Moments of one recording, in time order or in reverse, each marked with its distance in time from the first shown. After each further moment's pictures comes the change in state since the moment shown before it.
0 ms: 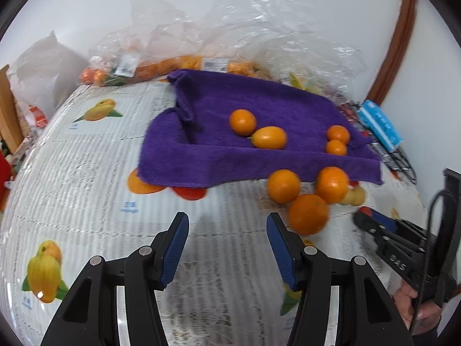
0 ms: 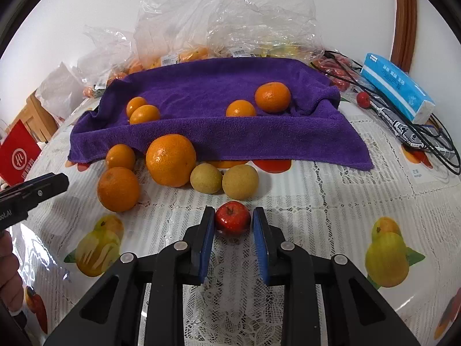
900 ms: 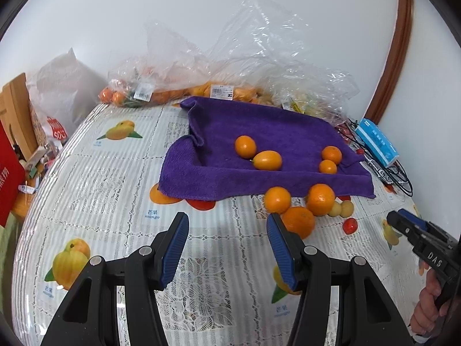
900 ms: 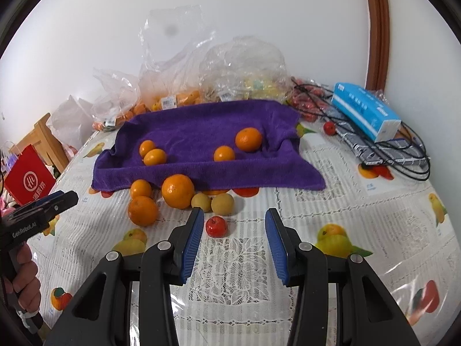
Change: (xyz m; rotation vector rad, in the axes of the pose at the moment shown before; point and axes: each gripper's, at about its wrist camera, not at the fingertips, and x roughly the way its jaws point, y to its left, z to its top) left arm -0.039 -0.001 0.000 -0.022 -0.089 0.059; right arm -0.076 -0.019 0.006 0.041 -0.114 -0.004
